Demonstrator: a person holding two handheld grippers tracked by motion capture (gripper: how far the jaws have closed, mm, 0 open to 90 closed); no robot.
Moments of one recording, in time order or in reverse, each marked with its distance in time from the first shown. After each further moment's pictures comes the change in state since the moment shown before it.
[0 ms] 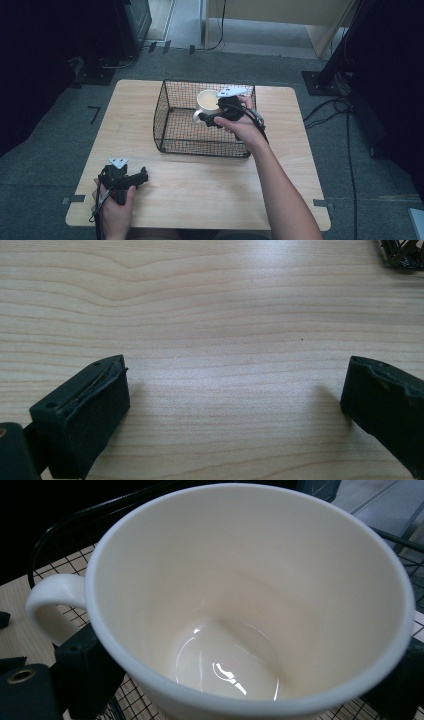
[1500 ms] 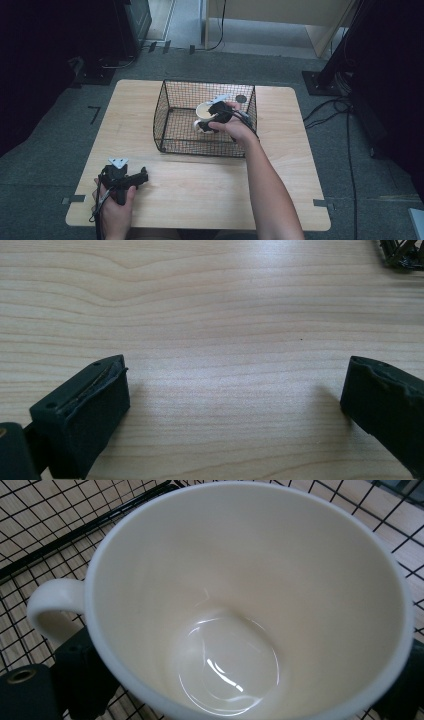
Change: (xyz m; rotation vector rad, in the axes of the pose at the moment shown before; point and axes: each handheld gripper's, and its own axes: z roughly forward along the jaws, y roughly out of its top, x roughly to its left) left arm 0.000 0.000 0.000 0.001 -0.002 0.003; right arm -0.030 -0.043 0.079 0.249 -0.065 -0.026
